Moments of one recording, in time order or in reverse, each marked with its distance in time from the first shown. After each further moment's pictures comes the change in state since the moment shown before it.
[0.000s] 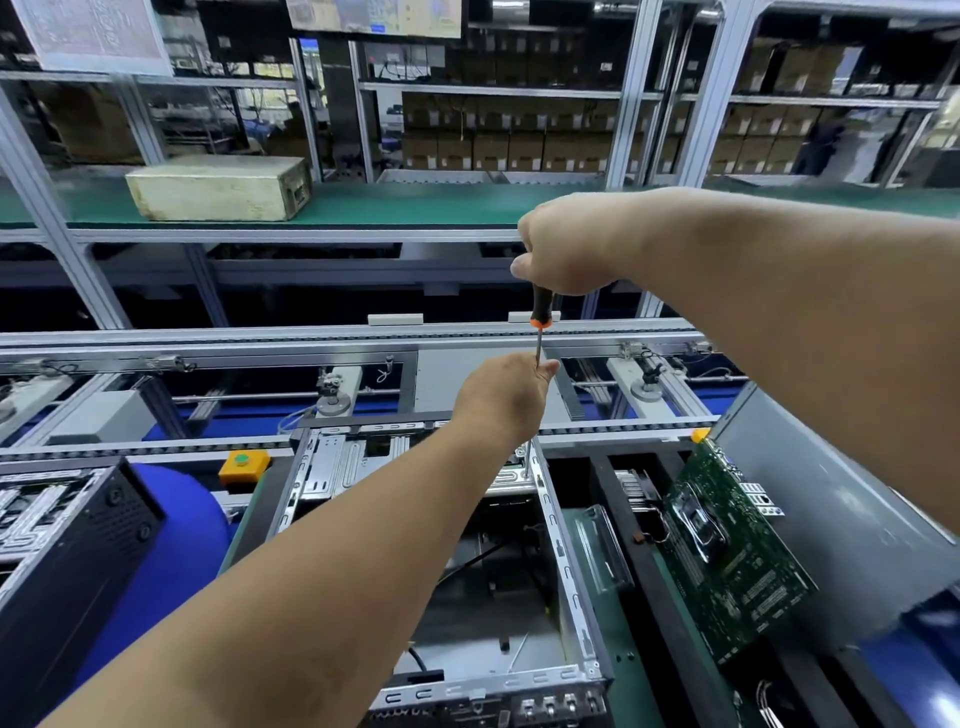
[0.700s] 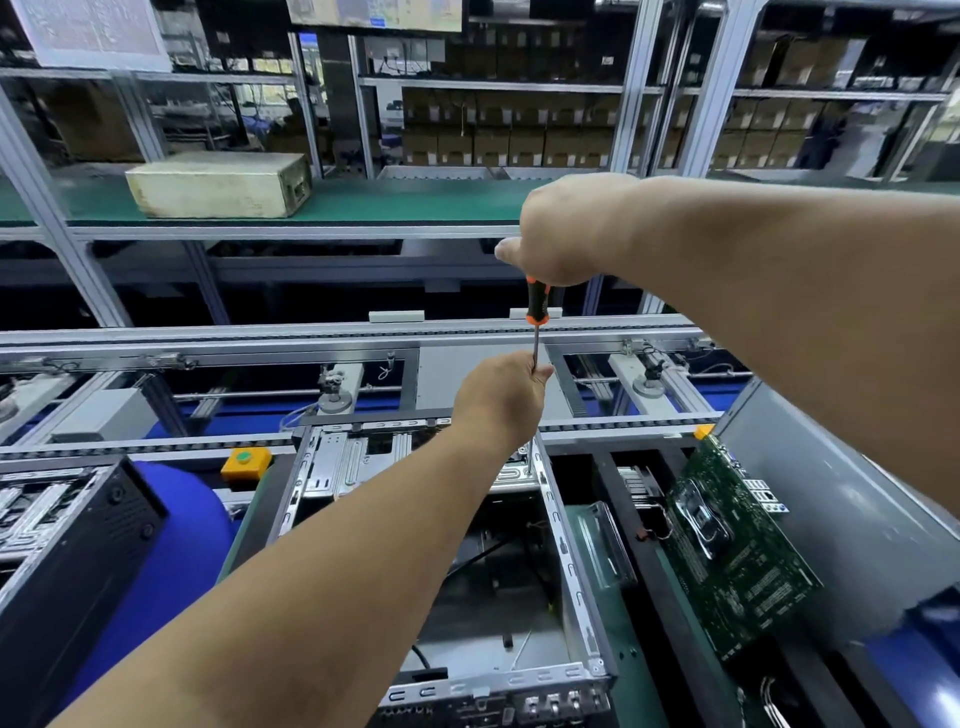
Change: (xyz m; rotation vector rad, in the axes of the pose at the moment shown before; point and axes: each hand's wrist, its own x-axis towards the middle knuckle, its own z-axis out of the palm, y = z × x) left_hand -0.005 -0.009 0.006 -0.063 0.086 0.037; right_hand 0.006 -0.009 -0.002 -0.100 0.112 0.037
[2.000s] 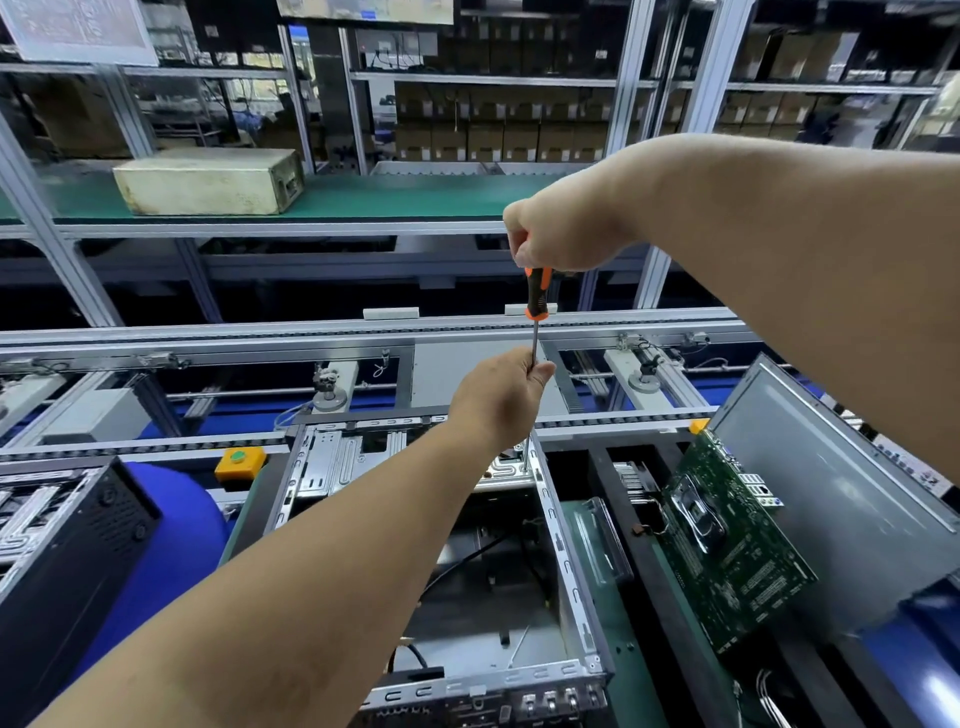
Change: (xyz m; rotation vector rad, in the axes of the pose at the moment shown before) left_hand 0.001 -0.005 0.002 -0.125 -0.098 0.018; right_hand -0.001 0.013 -0.015 0.132 -0.329 -0.073
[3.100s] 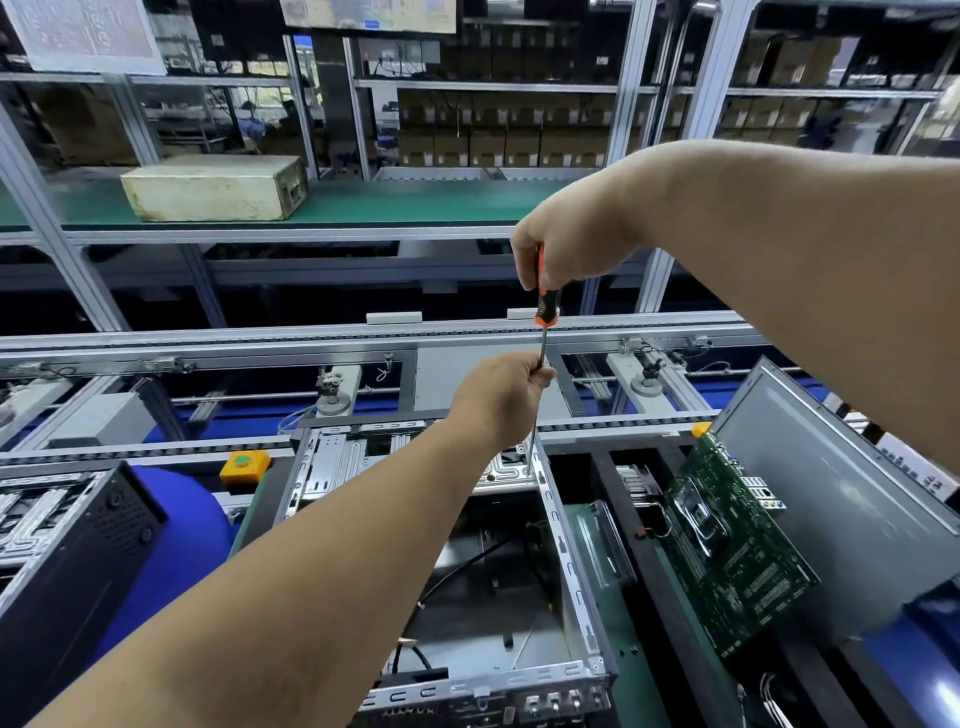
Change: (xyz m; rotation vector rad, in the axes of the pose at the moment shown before) left_hand -0.001 0.005 -0.010 0.011 -0.043 0.020; right_hand -0.009 0.001 0.000 0.163 -0.044 -0.034
